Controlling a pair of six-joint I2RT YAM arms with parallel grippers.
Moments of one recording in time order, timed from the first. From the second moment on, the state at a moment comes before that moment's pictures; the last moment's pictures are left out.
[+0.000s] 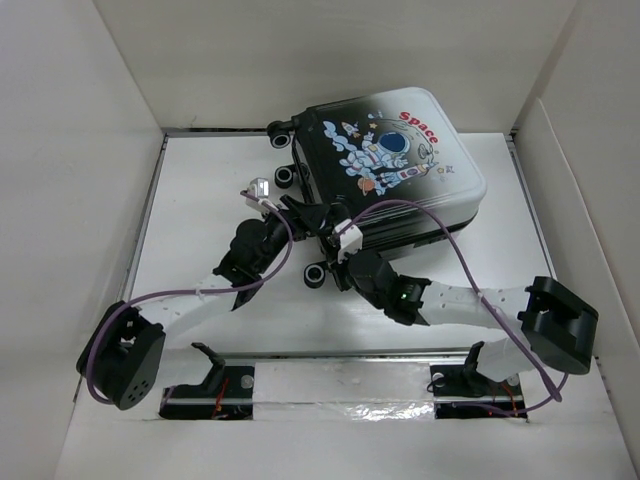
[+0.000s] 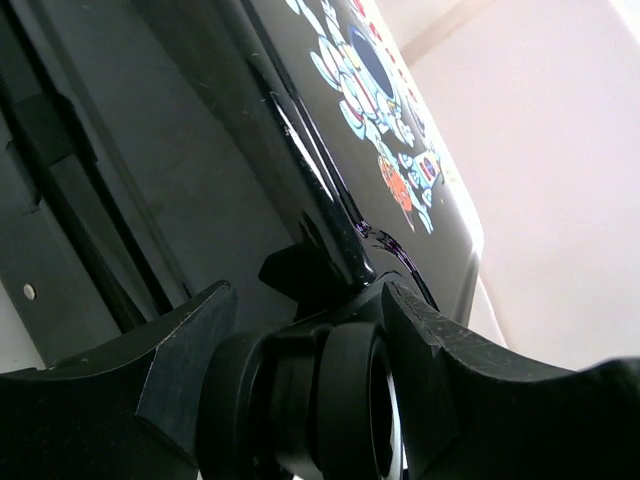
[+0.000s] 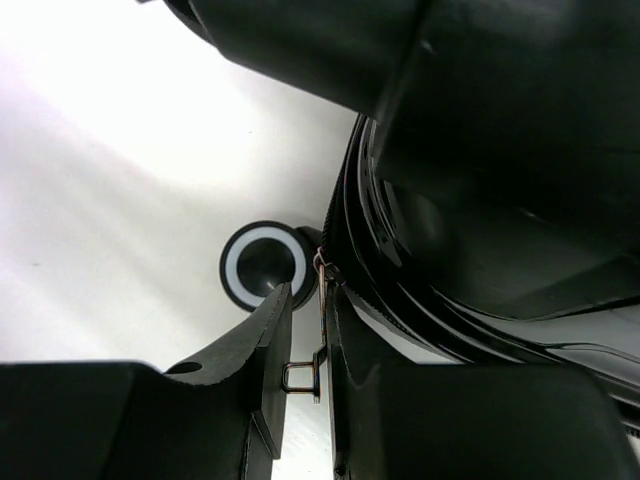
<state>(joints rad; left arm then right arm) -0.63 1.22 0.54 0.68 -0.07 -0.90 1.08 1.40 0.73 0.30 0.36 0.21</state>
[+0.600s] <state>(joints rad) -0.60 1.22 0.65 0.43 -0.04 -0.81 1.15 1.26 0.52 0.47 0.43 0.23</state>
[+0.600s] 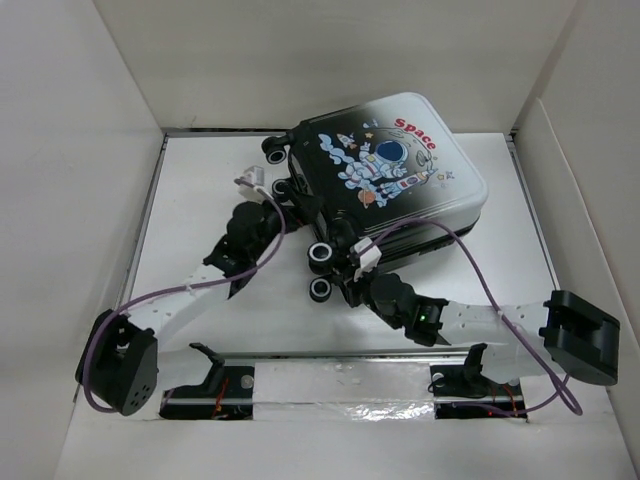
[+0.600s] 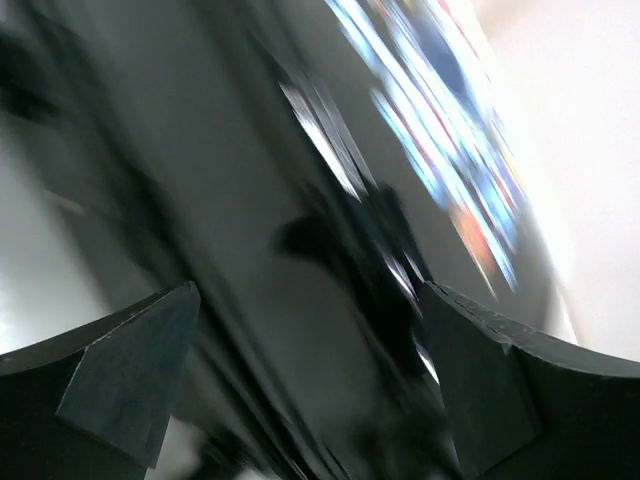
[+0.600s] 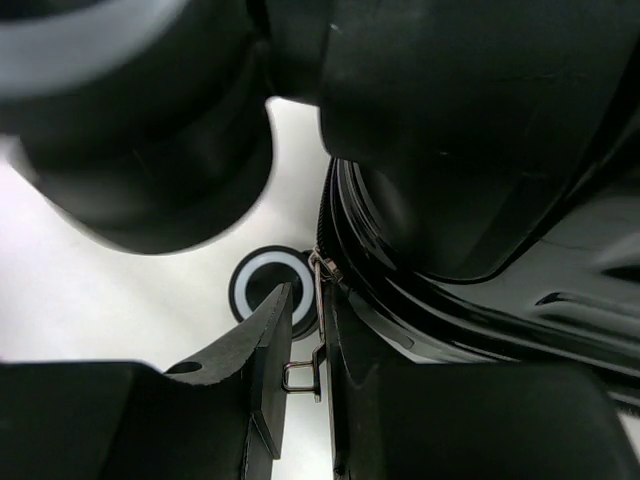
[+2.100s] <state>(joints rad) -0.15 1.68 1.39 -0.28 0.35 0.11 1.13 0.91 0.30 0.41 0.16 0.28</state>
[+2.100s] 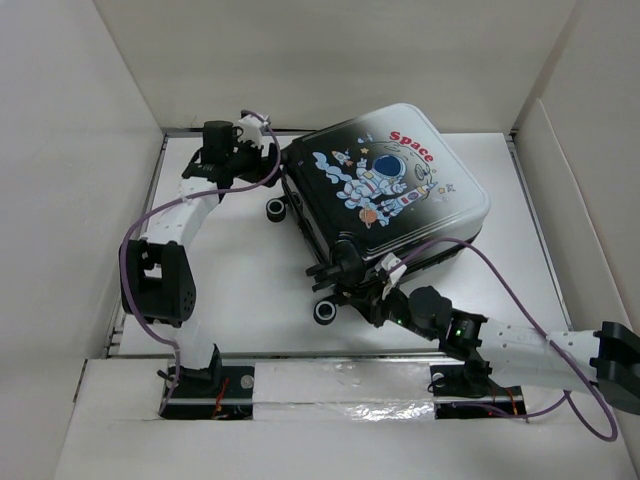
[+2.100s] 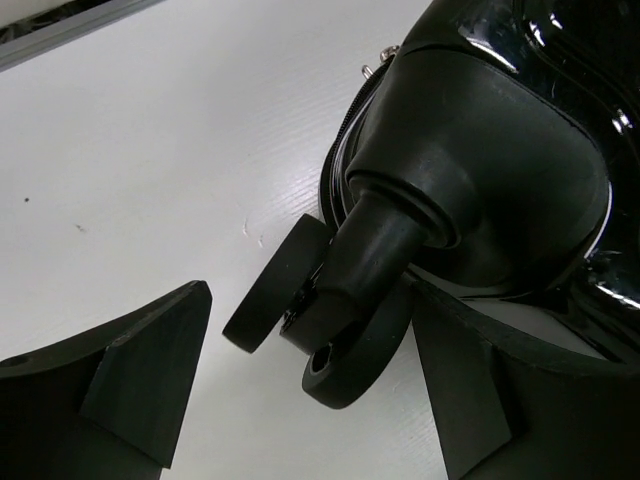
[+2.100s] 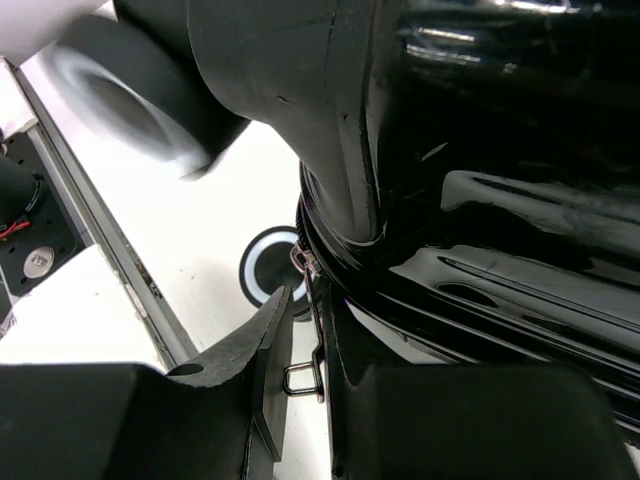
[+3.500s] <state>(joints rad) -0.54 1.11 0.36 0.60 -0.14 -0.48 0.44 0.98 0.45 0.20 -0.30 0.26</state>
